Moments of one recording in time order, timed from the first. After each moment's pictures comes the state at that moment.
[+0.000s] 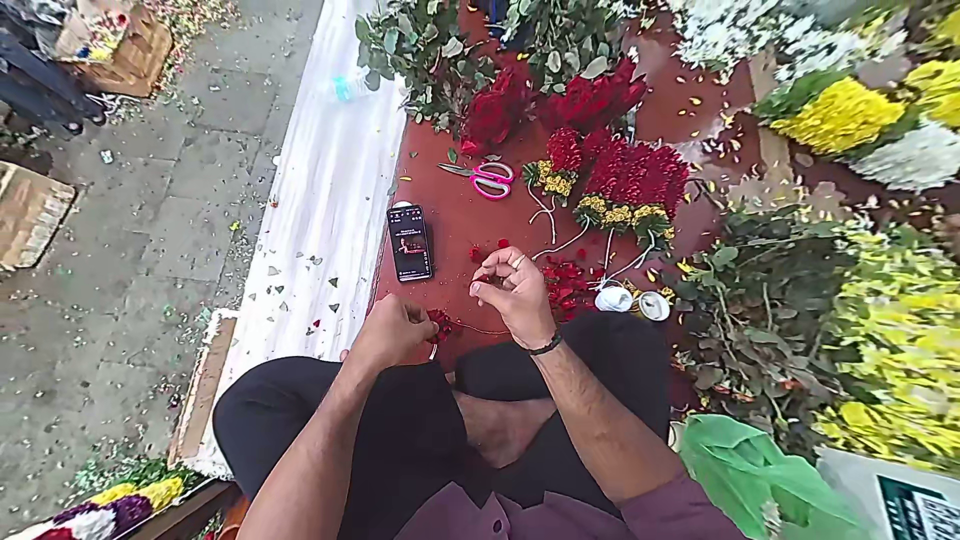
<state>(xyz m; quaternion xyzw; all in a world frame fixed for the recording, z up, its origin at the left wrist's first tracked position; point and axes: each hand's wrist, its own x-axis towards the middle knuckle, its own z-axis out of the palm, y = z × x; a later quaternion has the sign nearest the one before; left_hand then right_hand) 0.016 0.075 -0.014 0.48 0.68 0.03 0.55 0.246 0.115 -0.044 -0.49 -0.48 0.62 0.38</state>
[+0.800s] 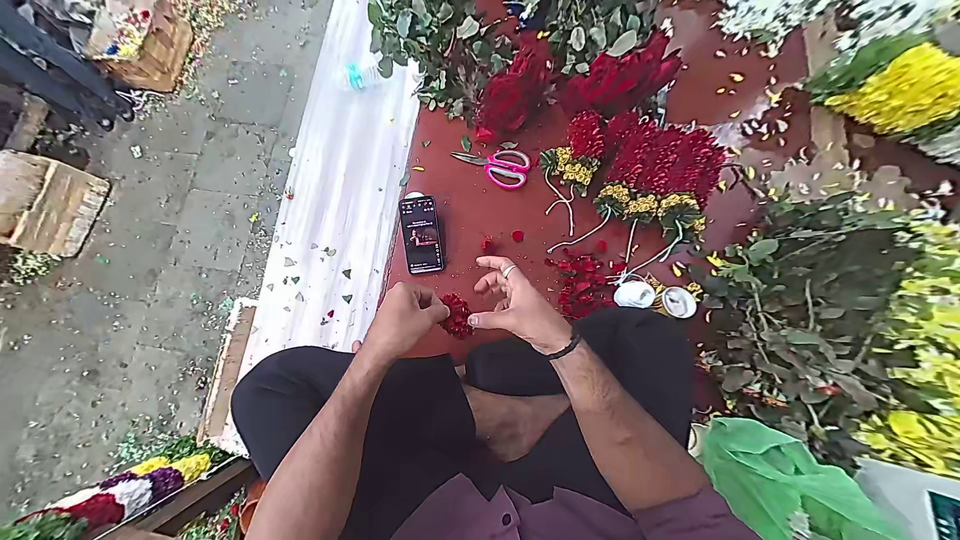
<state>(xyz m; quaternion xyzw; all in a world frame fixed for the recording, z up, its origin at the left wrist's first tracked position) 0.019 0.074 -0.020 0.49 0.66 0.14 0.55 0.253 0.110 -0.057 -0.50 -0.53 0.66 0.18</state>
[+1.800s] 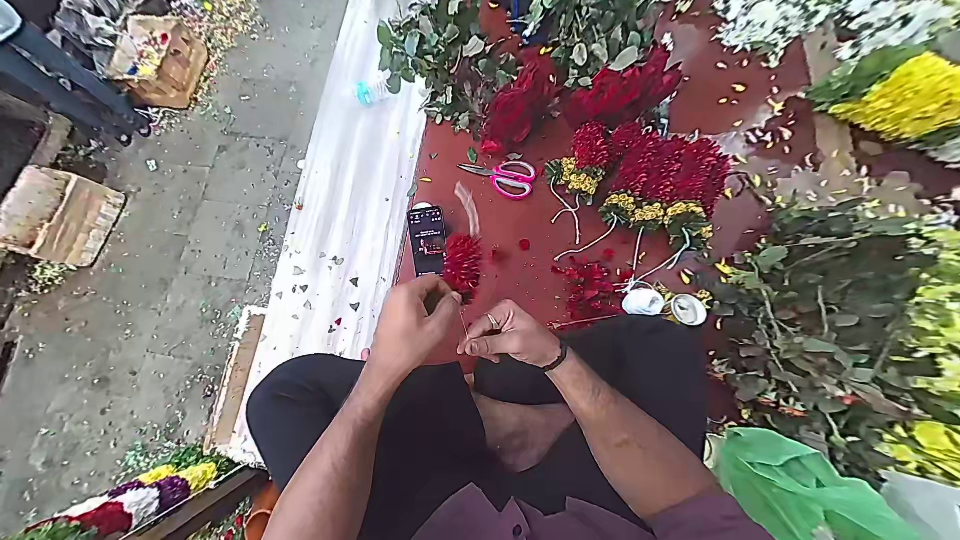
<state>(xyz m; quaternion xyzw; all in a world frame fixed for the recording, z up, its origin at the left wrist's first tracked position) 0.023 0.076 0.012 0.56 0.64 0.27 0.44 0.237 0.098 -0.060 -0.19 -0.47 0.83 0.23</state>
